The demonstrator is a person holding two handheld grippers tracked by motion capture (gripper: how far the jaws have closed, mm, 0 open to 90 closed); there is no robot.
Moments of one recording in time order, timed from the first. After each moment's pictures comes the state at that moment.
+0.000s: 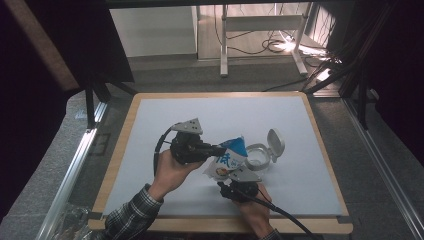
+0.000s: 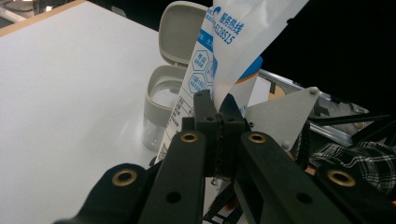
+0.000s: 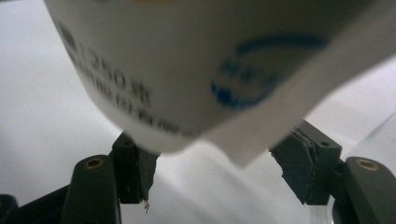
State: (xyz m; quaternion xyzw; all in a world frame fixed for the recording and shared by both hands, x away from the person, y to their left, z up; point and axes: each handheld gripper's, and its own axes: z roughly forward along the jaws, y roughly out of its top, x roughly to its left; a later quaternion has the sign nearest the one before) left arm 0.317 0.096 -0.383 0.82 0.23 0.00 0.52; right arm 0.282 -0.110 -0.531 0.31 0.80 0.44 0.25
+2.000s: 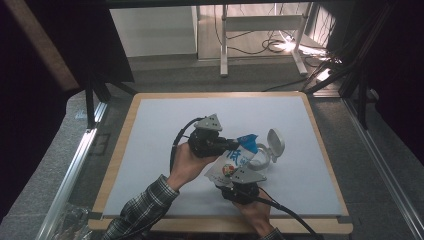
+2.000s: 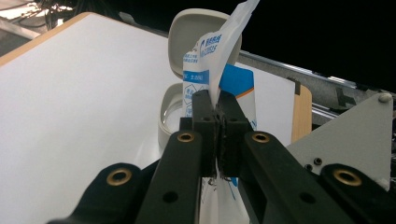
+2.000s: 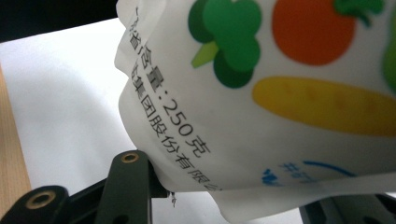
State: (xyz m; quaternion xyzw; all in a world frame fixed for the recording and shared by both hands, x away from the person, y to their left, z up) left arm 0.341 0.055 -0.388 0.84 0.20 0.04 0.50; right arm 0.278 -0.115 -0.524 0.26 0.81 0.49 0.18
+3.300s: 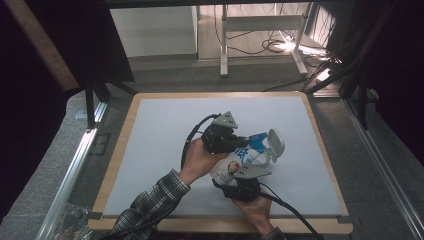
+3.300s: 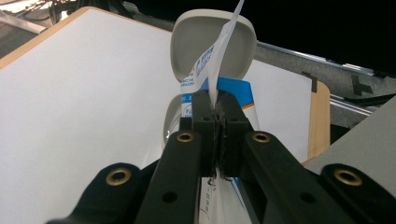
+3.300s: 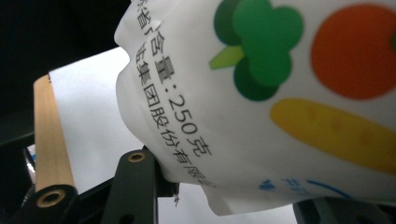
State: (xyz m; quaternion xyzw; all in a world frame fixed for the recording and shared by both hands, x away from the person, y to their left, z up) left arm 0.354 0.023 -0.387 0.86 0.20 0.06 0.47; right arm 0.287 -0.121 -0.520 0.26 0.80 0.53 0.11
